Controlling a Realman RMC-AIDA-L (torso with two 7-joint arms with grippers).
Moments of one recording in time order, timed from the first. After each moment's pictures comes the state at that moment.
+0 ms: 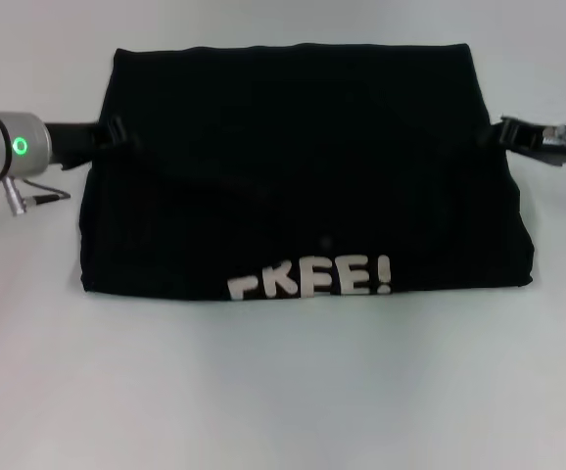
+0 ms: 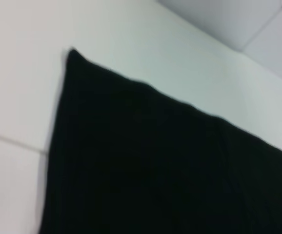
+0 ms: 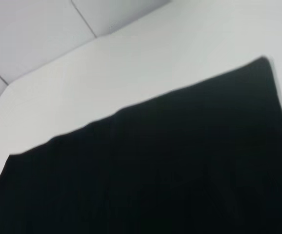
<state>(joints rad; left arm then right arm) -0.83 -2.01 0.64 0.55 2.33 0.81 -2.48 0.84 2.01 -0.62 -0.45 -2.20 -0.74 2.24</state>
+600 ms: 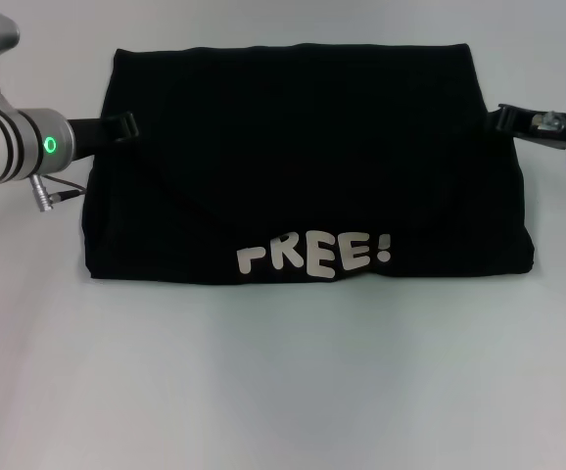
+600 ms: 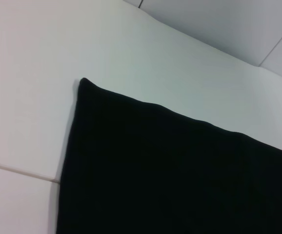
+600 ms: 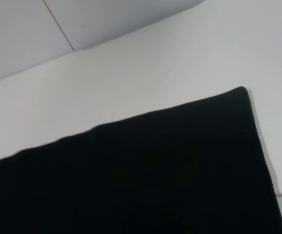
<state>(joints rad) -0.86 -2.06 0.69 0.53 2.37 0.61 -2.49 0.90 2.00 -0.70 -0.39 -2.20 -0.57 2.25</state>
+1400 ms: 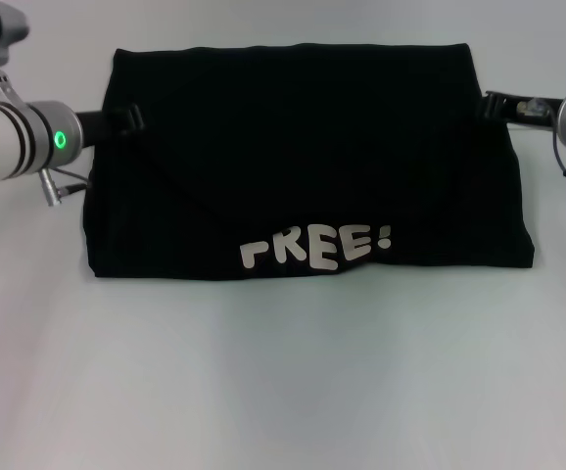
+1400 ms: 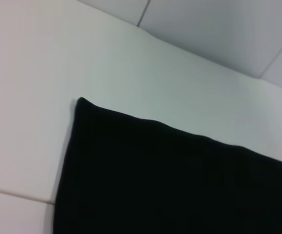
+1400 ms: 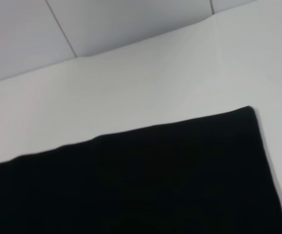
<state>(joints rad) -0.86 -2.09 0.73 0.56 2.37 0.55 -2.48 0.94 2.01 -0.74 -0.37 -2.21 -0.50 2.25</state>
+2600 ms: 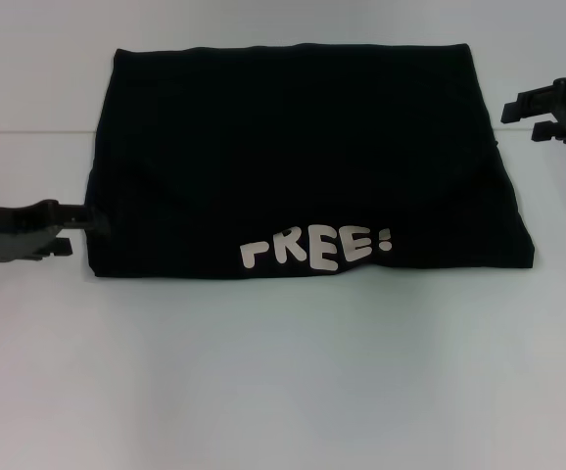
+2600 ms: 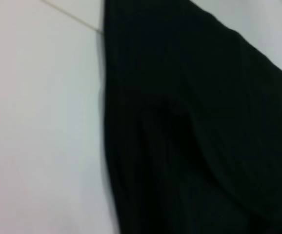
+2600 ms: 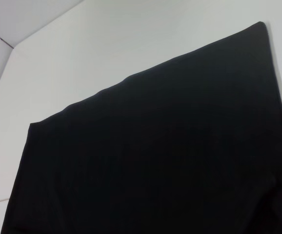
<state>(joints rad) -0.65 -1.91 0.64 0.62 2.33 1.23 -2.53 0.84 1.84 -0.77 -0.64 -2.32 -1.14 2.71</state>
